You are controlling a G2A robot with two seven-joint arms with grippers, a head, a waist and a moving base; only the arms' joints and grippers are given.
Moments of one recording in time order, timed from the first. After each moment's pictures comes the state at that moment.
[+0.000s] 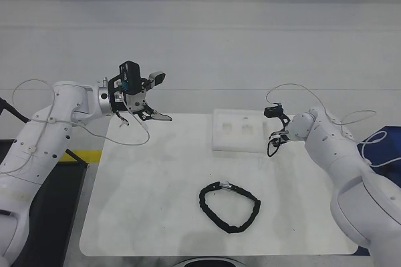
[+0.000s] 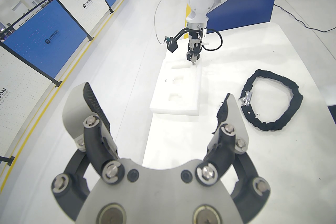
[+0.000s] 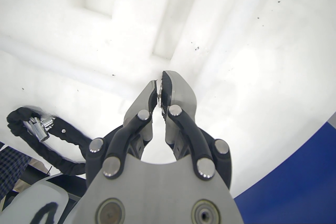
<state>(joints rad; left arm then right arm) 0.58 -0.72 -0.82 -1.32 1.12 -1.01 0.30 -0.35 -1.41 0.51 -0.23 -0.46 -0.35 0.91</state>
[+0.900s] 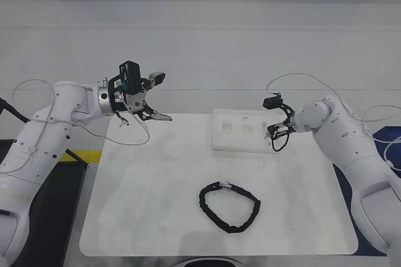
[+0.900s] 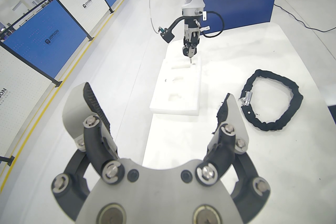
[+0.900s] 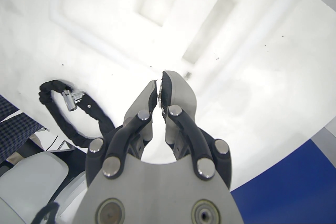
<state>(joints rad) 0.58 -0.72 -0.82 -1.32 1.12 -1.01 0.30 -0.40 -1.25 0.68 -0.60 -0.42 -0.41 1.09</state>
